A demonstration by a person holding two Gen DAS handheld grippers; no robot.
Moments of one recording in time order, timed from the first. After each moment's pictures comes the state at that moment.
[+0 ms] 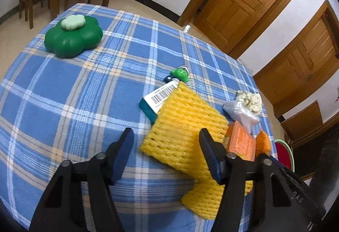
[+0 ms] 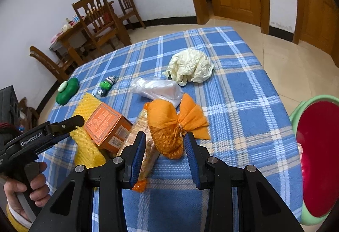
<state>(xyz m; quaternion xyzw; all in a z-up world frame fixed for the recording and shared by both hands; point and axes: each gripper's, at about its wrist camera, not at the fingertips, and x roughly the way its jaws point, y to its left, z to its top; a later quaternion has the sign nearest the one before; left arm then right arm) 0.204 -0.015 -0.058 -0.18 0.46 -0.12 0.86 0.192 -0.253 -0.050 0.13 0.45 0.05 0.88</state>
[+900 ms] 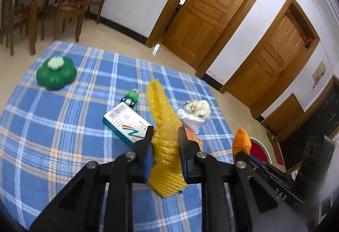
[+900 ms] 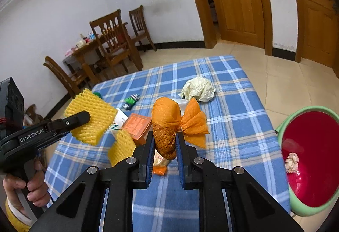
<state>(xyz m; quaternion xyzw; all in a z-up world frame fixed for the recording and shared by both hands) 0.147 -0.030 0.014 -0.17 0.37 -0.21 0.89 0.134 -0.249 0.001 0.12 0.37 0.07 0.92</state>
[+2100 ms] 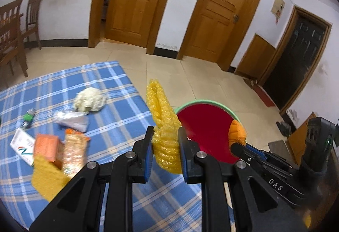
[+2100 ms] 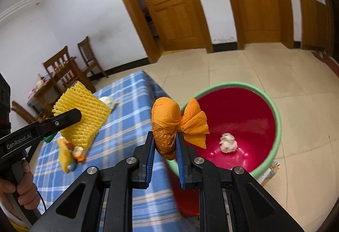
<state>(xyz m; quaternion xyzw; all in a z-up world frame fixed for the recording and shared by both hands) 0.102 -0.245 0.035 0.00 0.38 -0.36 0.85 0.026 -0.405 0.000 0.20 0.33 -0.10 0.91</state>
